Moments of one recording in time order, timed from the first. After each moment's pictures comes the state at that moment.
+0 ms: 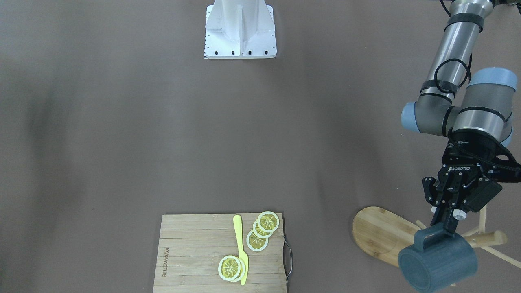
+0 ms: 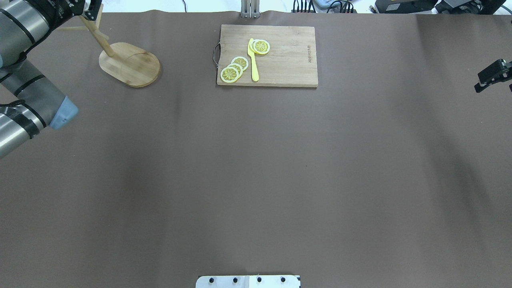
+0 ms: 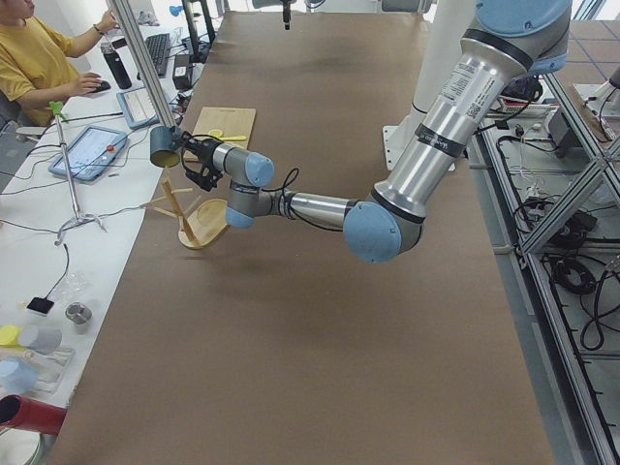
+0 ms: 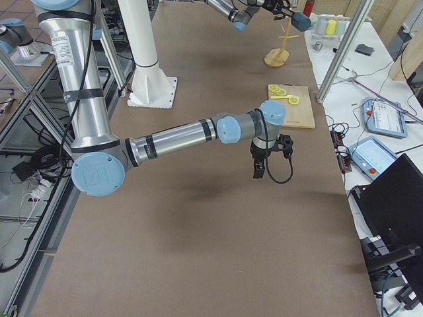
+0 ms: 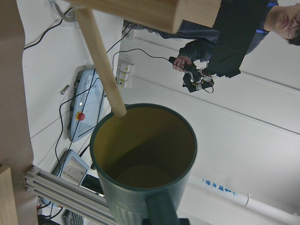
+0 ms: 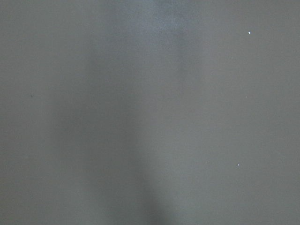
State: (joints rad) left arm -1.02 -2.10 -1.10 -3.36 -1.50 -2.63; right arm 1.31 -1.40 1.71 -1.64 2.32 0.35
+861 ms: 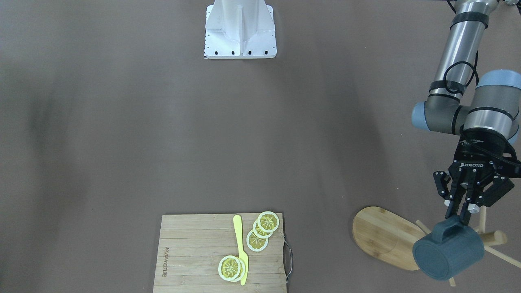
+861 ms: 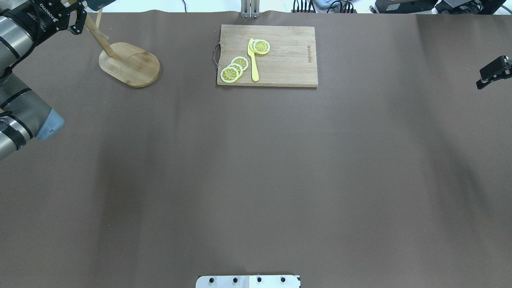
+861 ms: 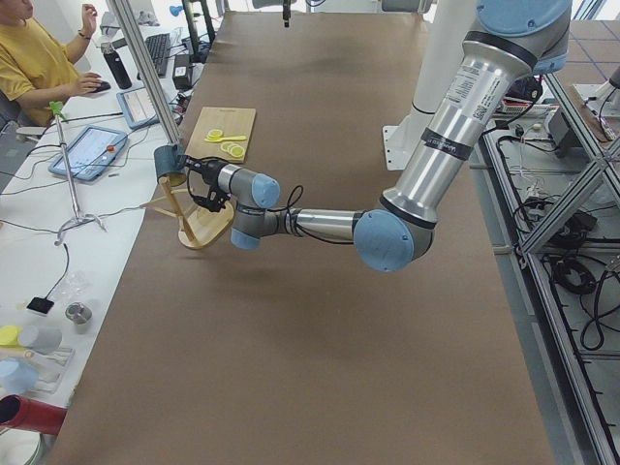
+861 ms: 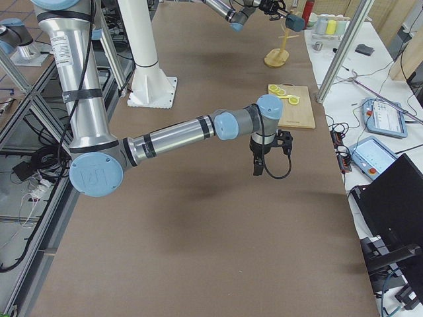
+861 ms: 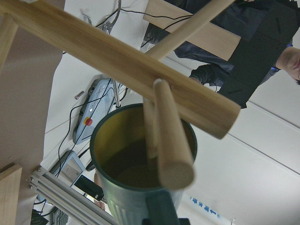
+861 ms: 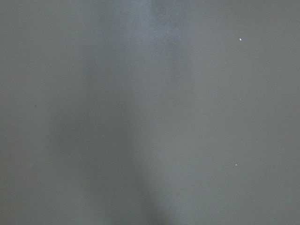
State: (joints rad) left arm -1.02 -2.03 -1.07 -3.44 -1.50 -2.81; right arm 1.31 -1.41 1.75 -1.64 2.29 0.40
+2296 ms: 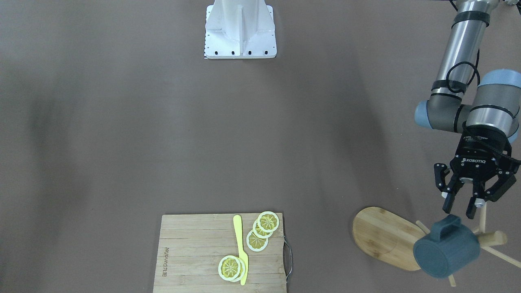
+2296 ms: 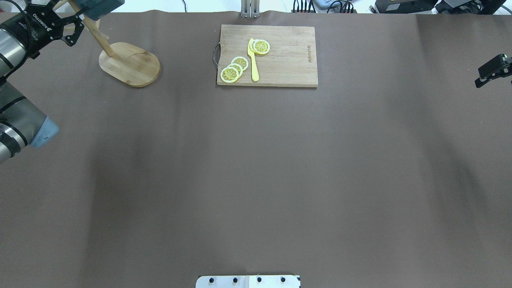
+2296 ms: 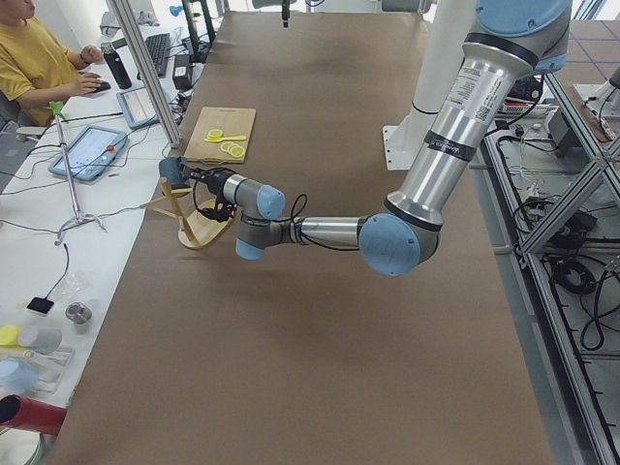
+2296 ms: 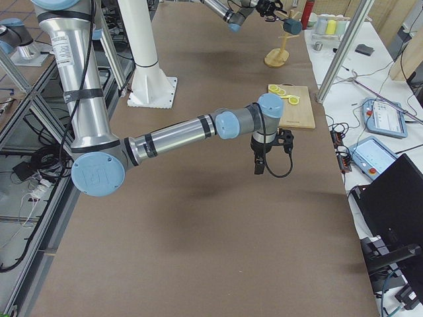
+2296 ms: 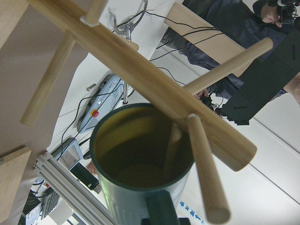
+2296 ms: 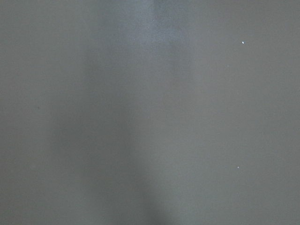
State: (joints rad) left arm -1.01 -2.01 -1.05 -3.49 -1.50 -2.92; right arm 1.31 -1.40 1.74 -1.64 2.29 0.40
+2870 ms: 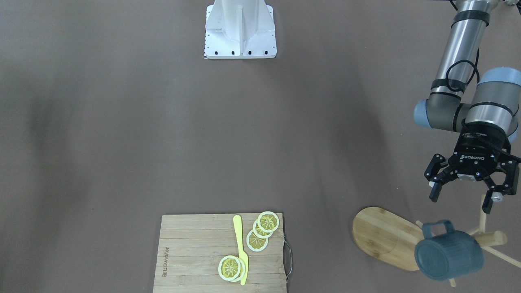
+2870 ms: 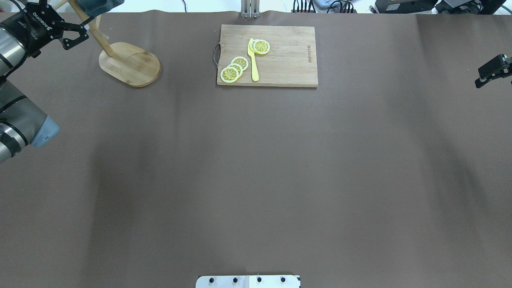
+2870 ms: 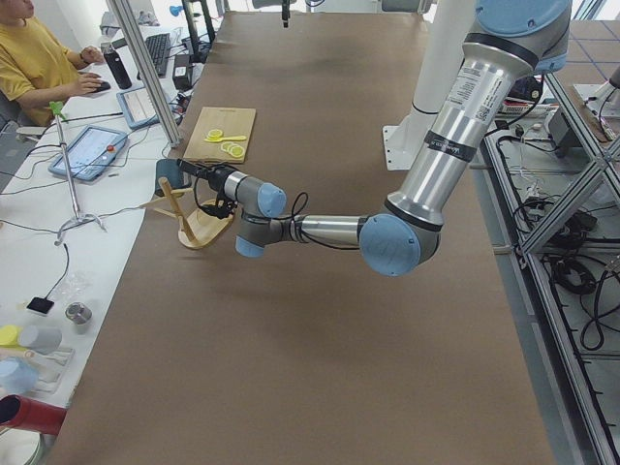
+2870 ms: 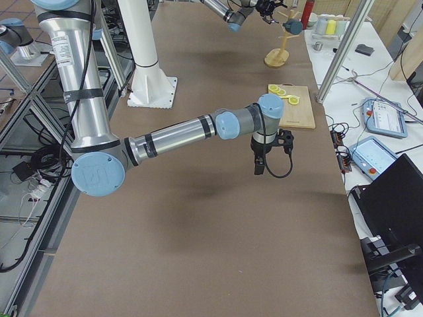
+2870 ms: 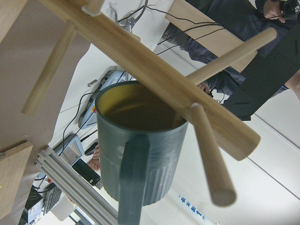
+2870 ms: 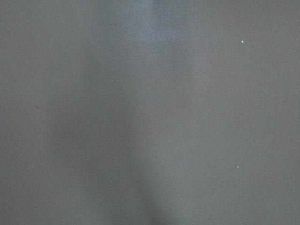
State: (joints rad) left arm -1.01 -2.00 -1.08 -3.50 -1.51 -2.92; right arm 1.31 -1.40 1.74 -1.64 2.29 0.40
